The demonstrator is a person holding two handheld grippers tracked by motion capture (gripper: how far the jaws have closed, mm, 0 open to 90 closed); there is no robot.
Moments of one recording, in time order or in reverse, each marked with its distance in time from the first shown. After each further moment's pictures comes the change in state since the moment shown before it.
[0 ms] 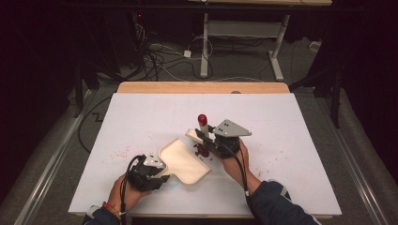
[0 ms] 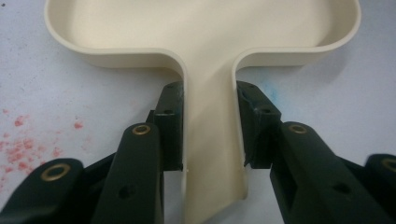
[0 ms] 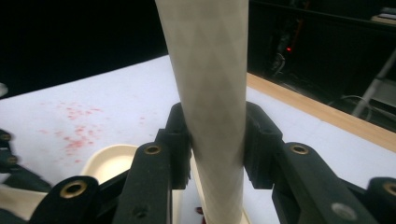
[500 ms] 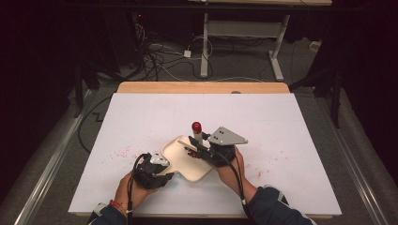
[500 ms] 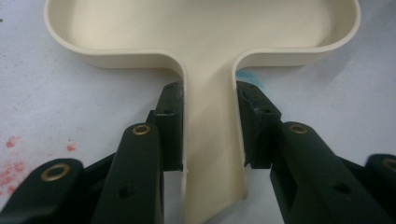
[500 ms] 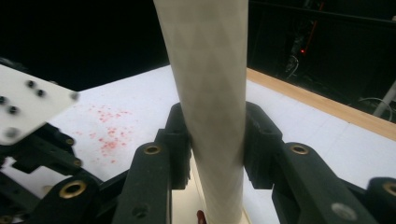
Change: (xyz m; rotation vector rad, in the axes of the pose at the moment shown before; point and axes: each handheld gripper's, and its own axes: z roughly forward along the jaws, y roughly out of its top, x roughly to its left) left arm -0.005 0.012 0.010 -0.006 0.028 -0.018; right arm 0.025 0.000 -0.006 -0.015 0.039 0.013
